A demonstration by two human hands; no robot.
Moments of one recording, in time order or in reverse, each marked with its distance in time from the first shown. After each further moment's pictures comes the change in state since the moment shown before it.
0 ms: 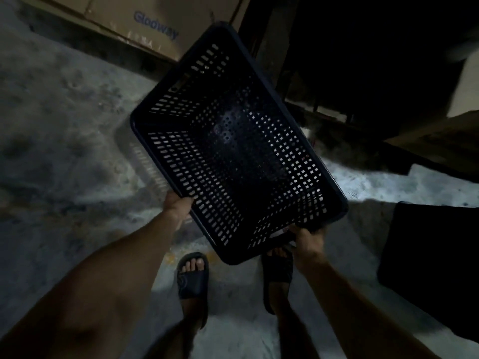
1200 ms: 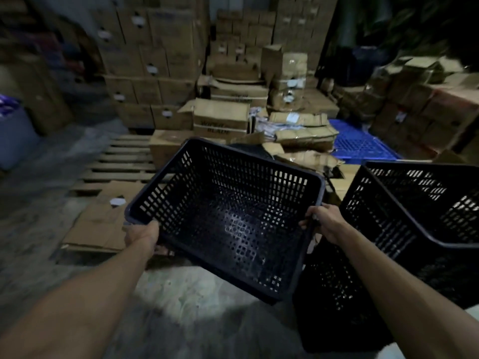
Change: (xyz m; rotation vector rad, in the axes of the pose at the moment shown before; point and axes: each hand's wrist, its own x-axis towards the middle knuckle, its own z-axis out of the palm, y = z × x) left_hand -0.643 0.159 -0.176 -0.177 0.230 0.621; right_hand -0.512 -0.355 -0.356 -0.020 -0.070 -0.635
